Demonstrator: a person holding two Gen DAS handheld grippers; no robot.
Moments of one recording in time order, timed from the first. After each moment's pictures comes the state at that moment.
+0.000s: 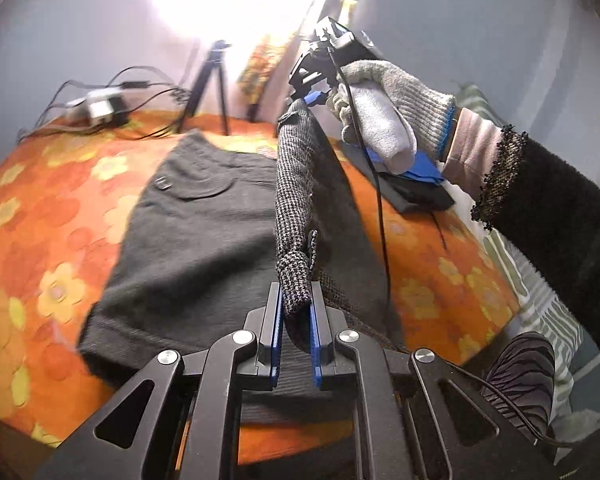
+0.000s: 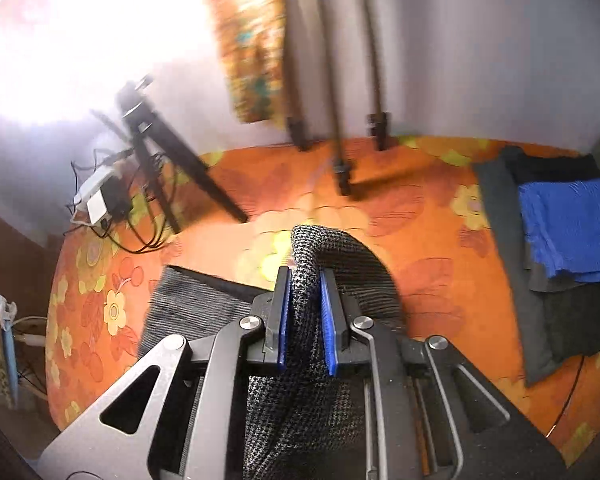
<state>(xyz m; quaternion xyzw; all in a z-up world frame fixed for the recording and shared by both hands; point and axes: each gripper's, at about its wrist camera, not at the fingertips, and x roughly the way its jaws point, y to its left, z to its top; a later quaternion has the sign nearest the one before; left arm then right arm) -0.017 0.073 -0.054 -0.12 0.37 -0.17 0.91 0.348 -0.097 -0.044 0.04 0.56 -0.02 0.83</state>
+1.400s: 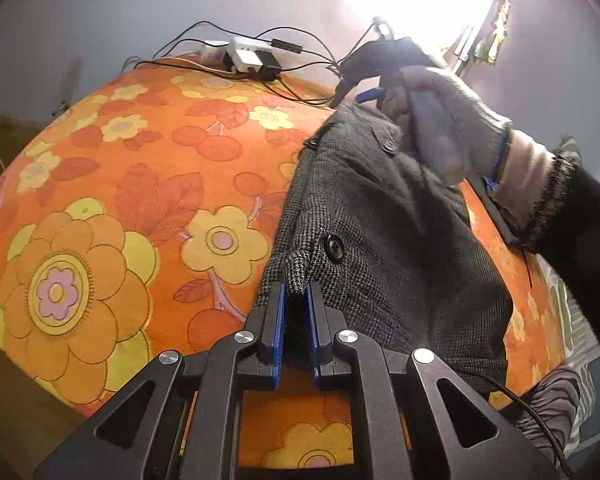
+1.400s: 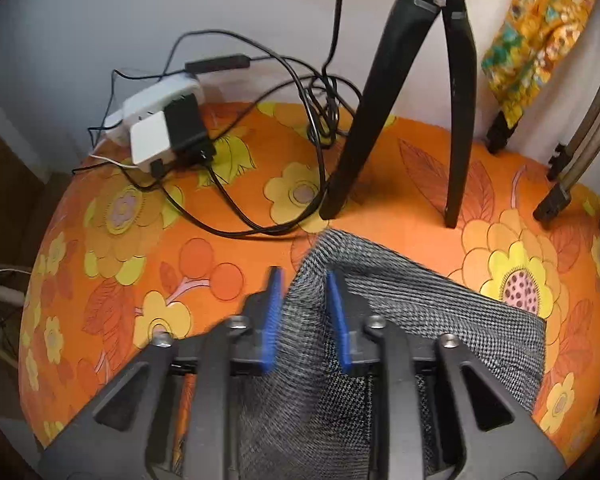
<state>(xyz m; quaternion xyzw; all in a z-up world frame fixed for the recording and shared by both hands) -0.017 0.192 -0.105 -0.18 0.41 -0.02 0.89 0.376 0.081 -0.131 -0.04 0.56 0.07 0.83</state>
